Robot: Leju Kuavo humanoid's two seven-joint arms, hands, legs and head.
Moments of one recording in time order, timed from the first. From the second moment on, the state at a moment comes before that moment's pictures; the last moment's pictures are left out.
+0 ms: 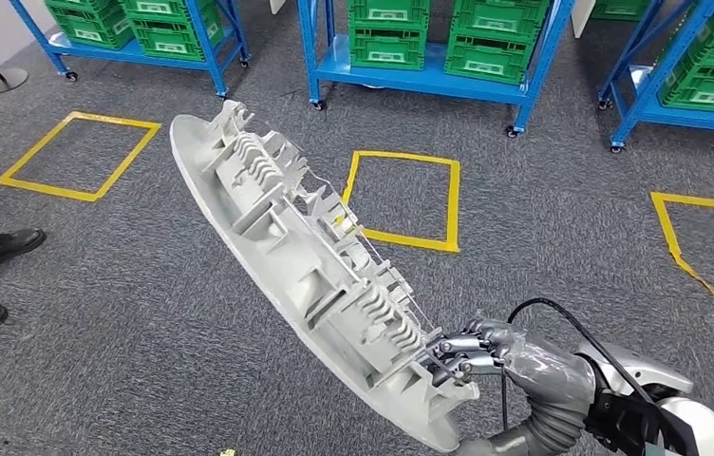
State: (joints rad) left arm 0.27 -0.36 0.97 -1.23 -0.44 -0.58 -0.13; right arm -0.16 -0.45 0.38 -2.15 -0.07 0.66 -0.32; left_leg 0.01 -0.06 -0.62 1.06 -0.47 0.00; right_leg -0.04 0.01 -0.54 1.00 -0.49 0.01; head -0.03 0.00
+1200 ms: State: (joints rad) left arm 0.25 -0.35 1.05 -1.18 -0.33 -0.72 -0.10; right arm -0.25 -0.44 0.45 -2.13 -0.07 0.66 -0.35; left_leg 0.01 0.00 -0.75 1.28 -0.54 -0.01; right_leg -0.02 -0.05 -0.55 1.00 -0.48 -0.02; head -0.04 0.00
